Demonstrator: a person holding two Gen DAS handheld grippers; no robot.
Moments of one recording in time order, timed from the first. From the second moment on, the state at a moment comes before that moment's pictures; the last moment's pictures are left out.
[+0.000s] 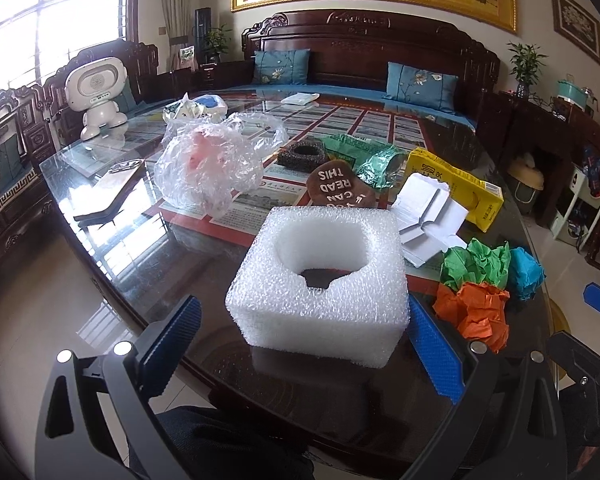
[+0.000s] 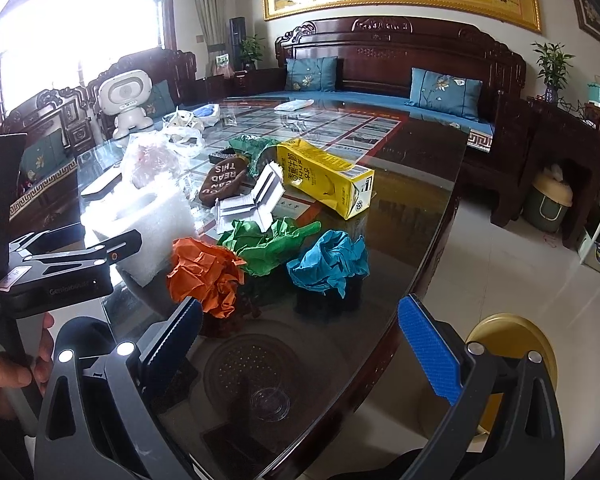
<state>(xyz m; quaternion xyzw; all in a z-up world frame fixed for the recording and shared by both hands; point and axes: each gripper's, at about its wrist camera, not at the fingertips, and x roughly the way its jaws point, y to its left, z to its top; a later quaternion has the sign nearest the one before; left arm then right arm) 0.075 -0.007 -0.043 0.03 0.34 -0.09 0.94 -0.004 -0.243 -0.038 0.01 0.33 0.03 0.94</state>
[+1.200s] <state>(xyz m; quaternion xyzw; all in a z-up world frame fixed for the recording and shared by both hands) 0.016 0.021 -0.004 0.02 0.31 -0.16 0.94 -0.009 -0.211 -0.027 0.00 0.33 0.10 0.94</state>
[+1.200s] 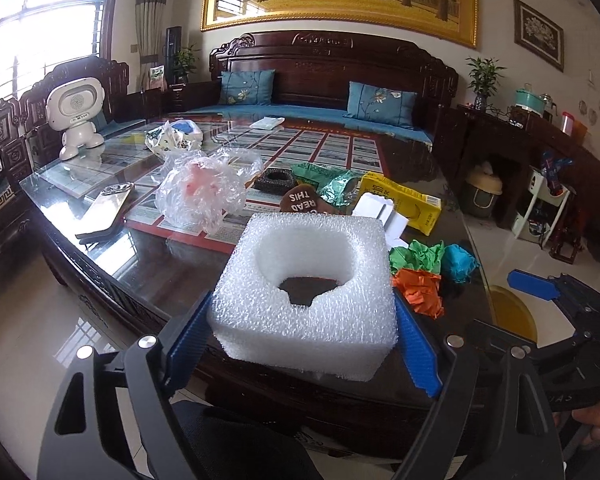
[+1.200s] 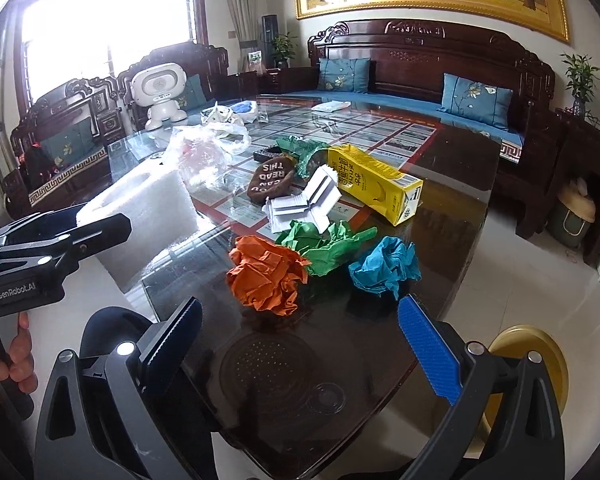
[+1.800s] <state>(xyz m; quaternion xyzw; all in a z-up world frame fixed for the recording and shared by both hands) 0.014 0.038 -0.007 0.01 0.31 -0.16 0.94 0.053 -0.186 -0.059 -0.01 0.39 0.12 0.91</state>
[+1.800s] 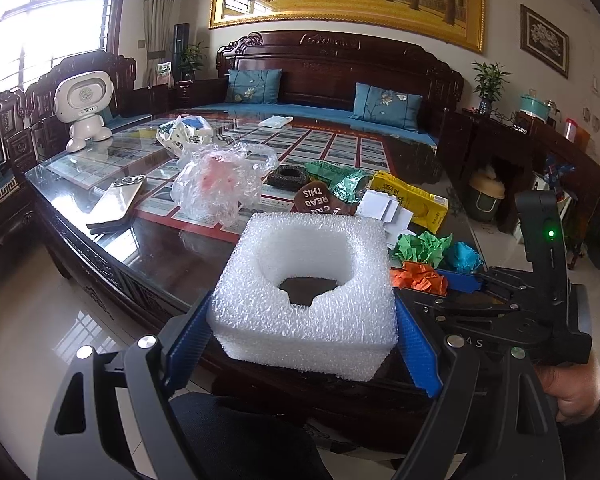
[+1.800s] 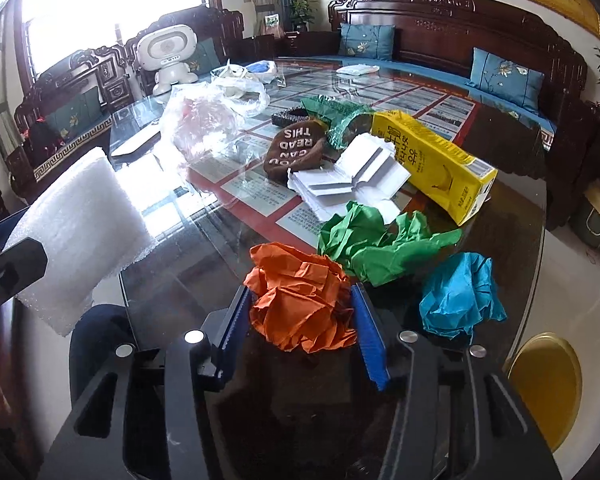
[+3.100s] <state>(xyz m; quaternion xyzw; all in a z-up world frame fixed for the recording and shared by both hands) 0.078 -0.327 0.021 0.17 0.31 -0.42 0.83 -0.018 -0.533 -0.009 0.09 0.39 -0.01 0.92</state>
